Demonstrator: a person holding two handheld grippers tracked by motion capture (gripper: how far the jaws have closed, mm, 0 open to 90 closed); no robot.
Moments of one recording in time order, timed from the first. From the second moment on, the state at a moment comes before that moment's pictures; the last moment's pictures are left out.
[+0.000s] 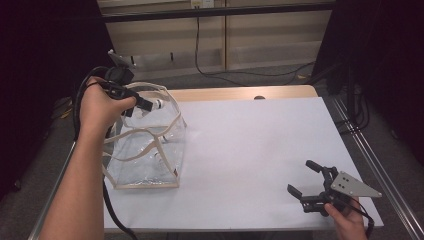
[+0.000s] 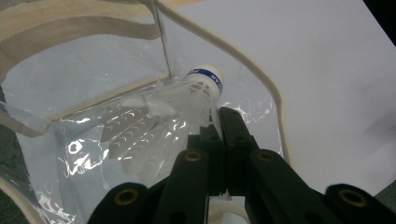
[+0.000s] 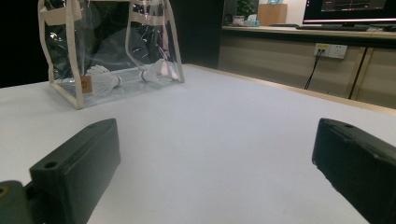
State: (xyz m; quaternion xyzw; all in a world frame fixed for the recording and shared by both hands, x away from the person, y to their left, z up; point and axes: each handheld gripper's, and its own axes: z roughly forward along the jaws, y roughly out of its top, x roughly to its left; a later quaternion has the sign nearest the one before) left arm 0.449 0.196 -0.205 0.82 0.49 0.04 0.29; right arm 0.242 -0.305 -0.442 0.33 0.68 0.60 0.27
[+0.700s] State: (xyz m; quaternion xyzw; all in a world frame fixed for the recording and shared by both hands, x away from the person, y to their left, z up) left arm 0.445 0.189 -0.211 0.82 0.49 0.03 0.31; right arm 0.242 -0.305 -0.442 0.33 0.67 0.60 0.27
